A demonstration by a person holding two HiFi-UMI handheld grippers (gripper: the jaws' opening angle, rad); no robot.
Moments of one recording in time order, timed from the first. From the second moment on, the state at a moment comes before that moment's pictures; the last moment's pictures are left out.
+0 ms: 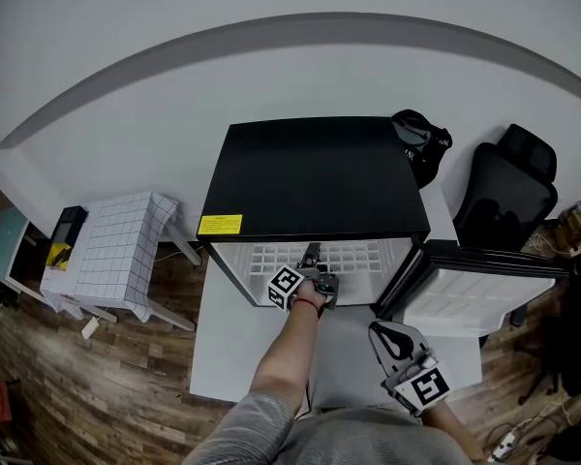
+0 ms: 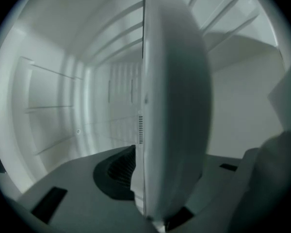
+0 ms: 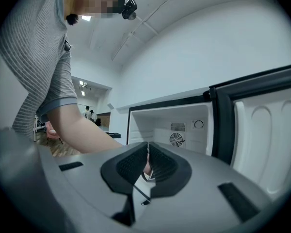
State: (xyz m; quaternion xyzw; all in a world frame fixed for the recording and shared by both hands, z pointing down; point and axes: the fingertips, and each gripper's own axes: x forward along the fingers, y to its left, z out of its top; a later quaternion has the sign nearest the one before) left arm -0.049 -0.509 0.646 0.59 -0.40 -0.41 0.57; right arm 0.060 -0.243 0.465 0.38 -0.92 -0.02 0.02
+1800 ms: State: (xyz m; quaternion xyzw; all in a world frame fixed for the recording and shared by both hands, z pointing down) left arm -0.067 -0.498 0.648 0.53 -0.46 -0.46 0.54; right arm 0.067 -0.237 0.464 0.39 -0.92 -0.02 0.01
